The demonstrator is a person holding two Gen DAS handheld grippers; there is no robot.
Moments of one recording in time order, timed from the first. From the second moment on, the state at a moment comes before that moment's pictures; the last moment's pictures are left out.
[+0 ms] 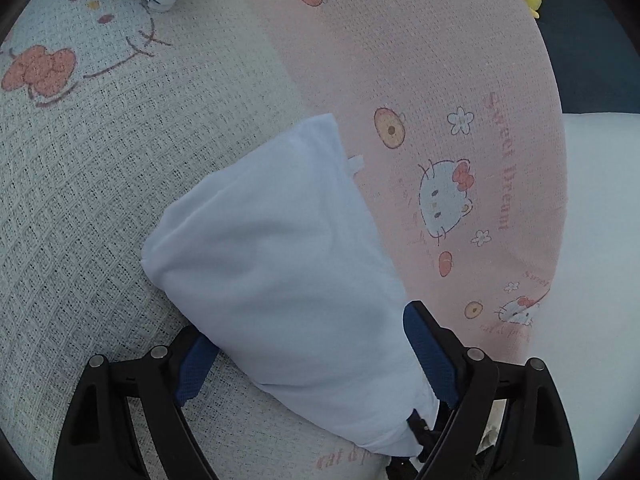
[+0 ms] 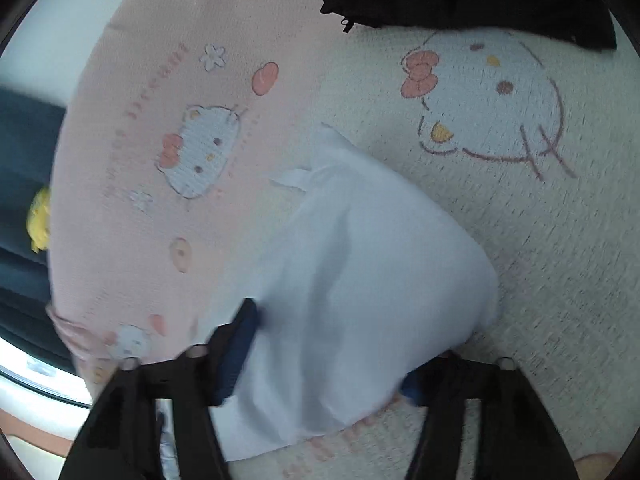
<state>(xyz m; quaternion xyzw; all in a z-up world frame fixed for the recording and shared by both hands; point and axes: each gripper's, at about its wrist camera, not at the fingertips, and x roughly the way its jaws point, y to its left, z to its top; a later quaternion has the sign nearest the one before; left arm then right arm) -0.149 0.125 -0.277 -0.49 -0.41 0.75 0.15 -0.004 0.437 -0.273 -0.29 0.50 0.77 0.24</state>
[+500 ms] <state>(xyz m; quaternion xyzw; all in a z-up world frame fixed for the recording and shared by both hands) -0.132 0.091 -0.264 -0.52 -0.33 0.78 0.12 -0.024 0.397 -0.224 -0.37 0.29 0.84 0.27</state>
